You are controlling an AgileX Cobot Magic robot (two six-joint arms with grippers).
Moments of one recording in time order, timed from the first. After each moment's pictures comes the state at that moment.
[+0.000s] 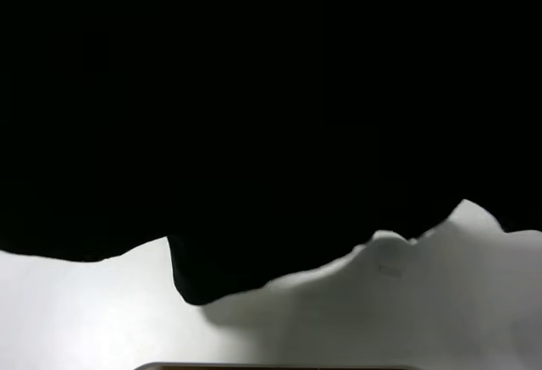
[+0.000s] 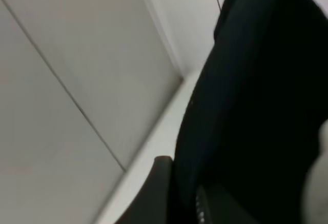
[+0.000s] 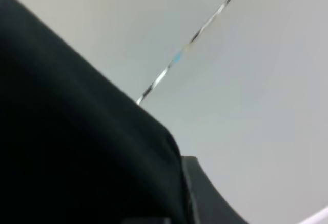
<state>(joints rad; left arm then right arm) -0.41 0.70 -0.81 -0.96 0.48 1.42 0.33 0.57 -0.76 -0.22 0.42 -0.42</state>
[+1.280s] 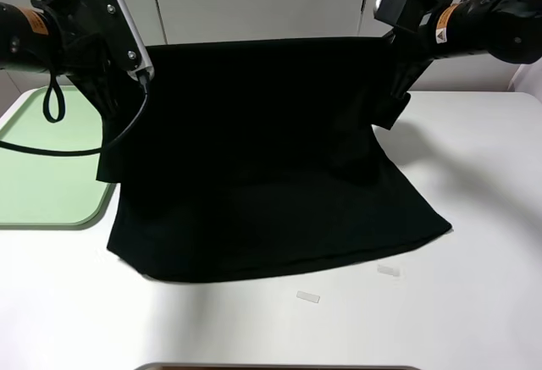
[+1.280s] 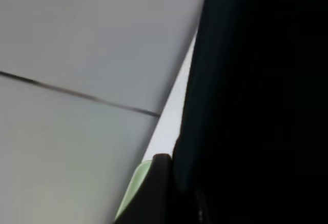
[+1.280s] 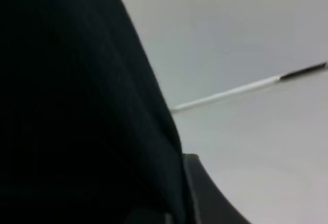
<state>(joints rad) -0.26 1.47 -0.81 0.20 -0.15 0.82 0.19 1.75 -1.05 -0.66 -0.08 -0.34</state>
